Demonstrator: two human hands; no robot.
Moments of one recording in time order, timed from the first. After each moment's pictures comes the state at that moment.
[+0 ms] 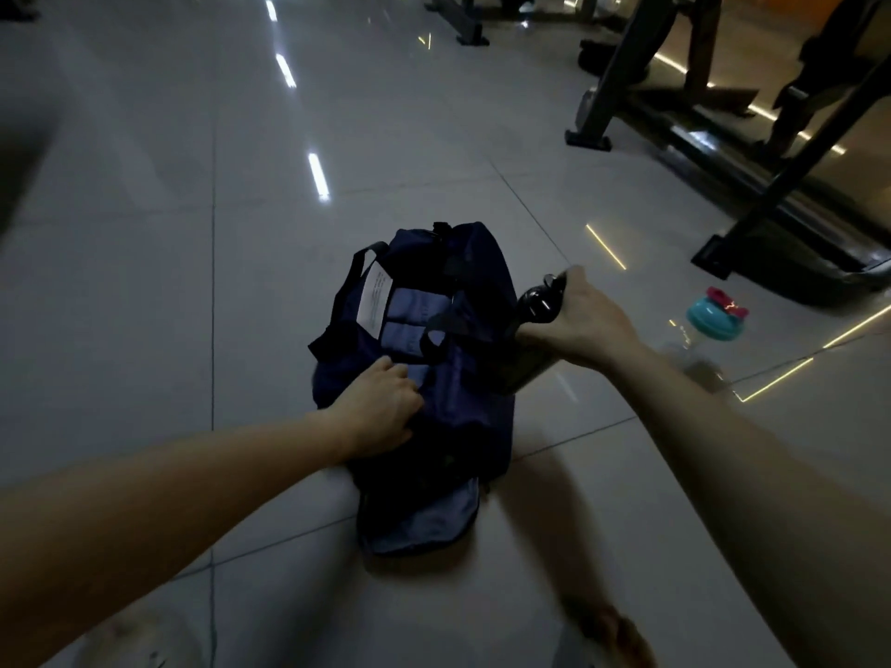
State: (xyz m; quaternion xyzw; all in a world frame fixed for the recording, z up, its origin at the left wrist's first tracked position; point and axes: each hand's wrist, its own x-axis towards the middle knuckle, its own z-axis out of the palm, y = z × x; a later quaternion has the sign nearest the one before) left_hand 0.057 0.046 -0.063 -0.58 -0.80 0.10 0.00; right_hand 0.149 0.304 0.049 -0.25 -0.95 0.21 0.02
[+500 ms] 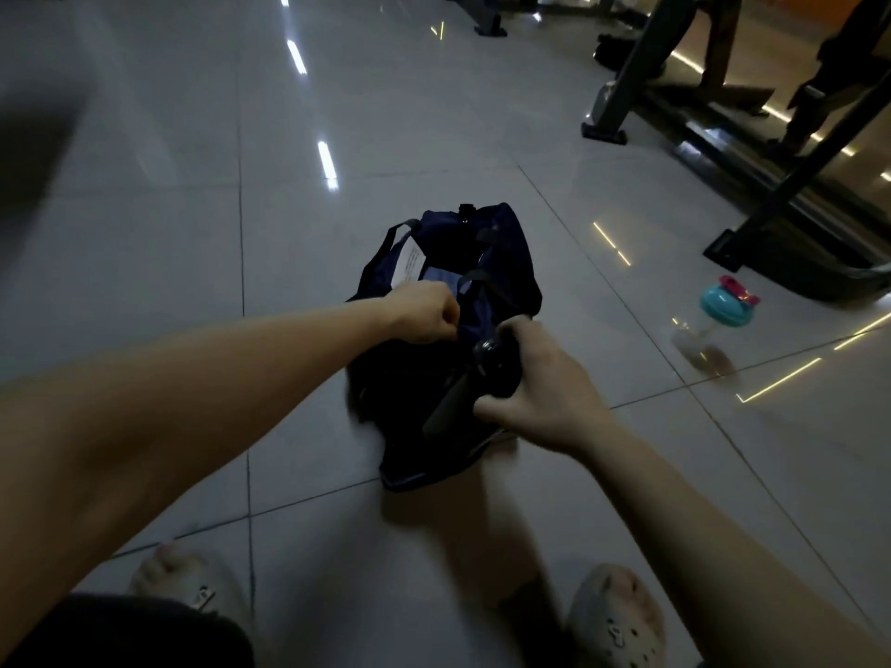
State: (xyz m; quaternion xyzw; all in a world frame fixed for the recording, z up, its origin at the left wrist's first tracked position) left_hand 0.021 0.067 0.009 -0.46 -0.87 -0.08 -0.15; right_hand 0.225 0.177 0.042 -0.10 -0.97 0.24 0.04
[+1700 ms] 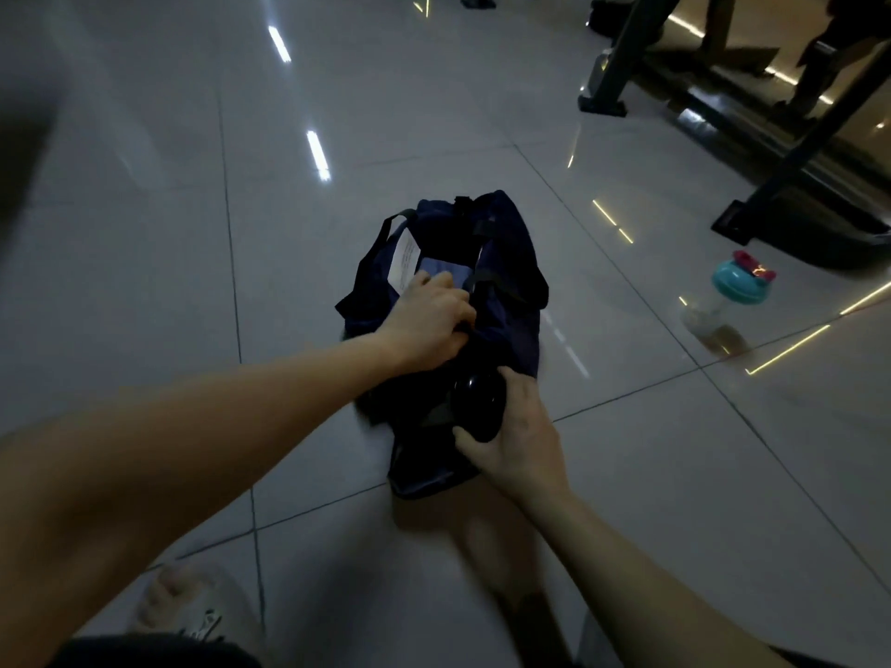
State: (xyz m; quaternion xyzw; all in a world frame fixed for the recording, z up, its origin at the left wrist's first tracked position) left_hand 0.031 0.066 -0.027 -0.55 -0.83 -0.10 0.05; right_hand 0.226 0.147 -0.078 -0.23 -0.93 0.28 0.10
